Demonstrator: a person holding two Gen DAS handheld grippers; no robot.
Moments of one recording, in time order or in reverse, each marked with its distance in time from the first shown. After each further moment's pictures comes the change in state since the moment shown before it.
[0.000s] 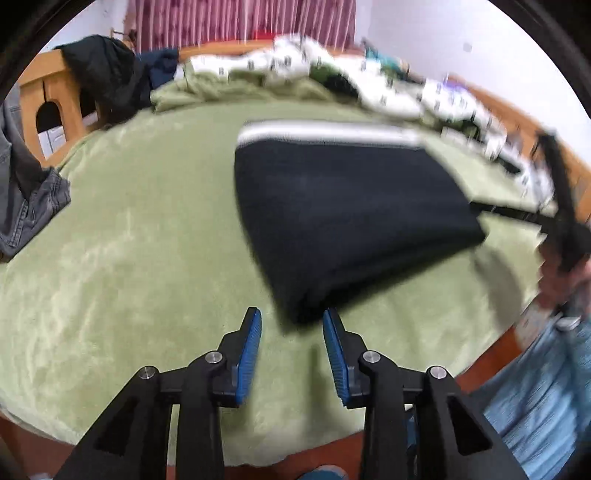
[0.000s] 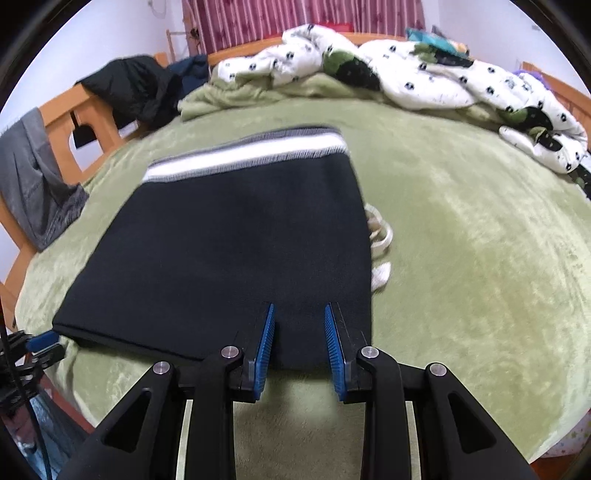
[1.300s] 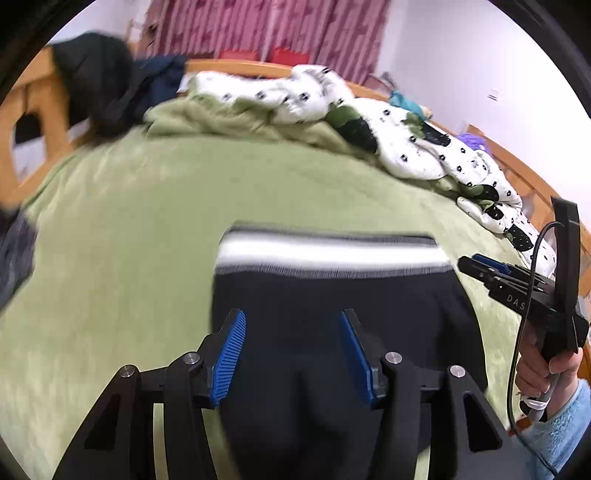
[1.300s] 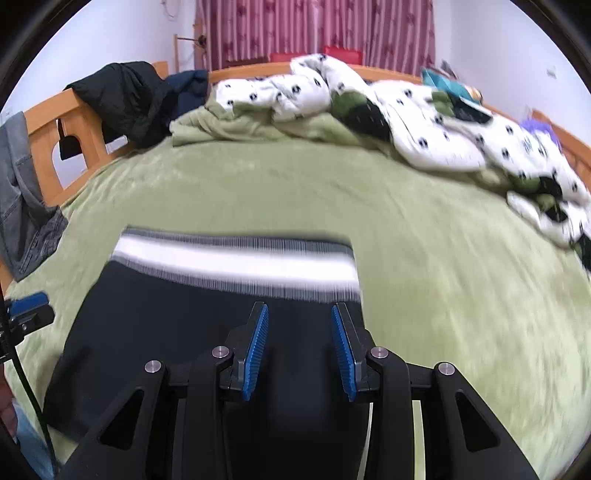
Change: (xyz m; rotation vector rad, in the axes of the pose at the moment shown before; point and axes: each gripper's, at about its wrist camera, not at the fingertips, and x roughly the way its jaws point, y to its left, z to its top) left arm 0.089 0.008 0.163 -0.110 -0.057 -0.029; right arm 0.050 0.025 0.126 -0.110 -0.064 -0.067
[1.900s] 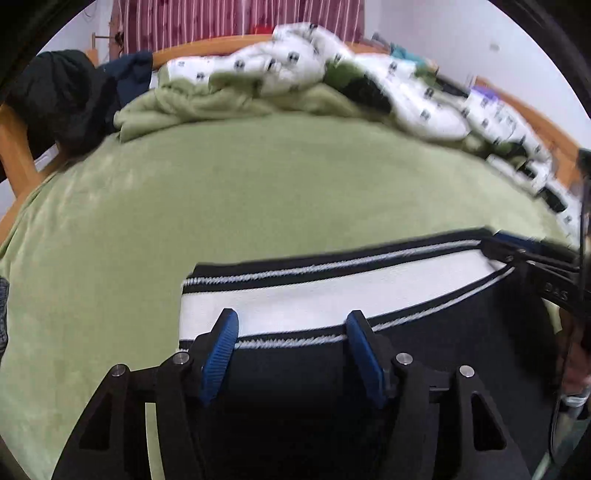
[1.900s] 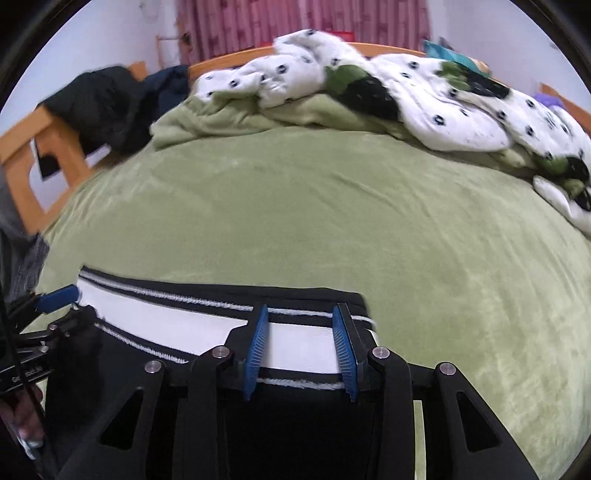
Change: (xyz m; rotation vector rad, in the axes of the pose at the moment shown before) left arm 0.111 0.002 0.019 0.133 0.098 0.096; right arm 0.098 -0.005 0.014 0.001 0.085 -0.008
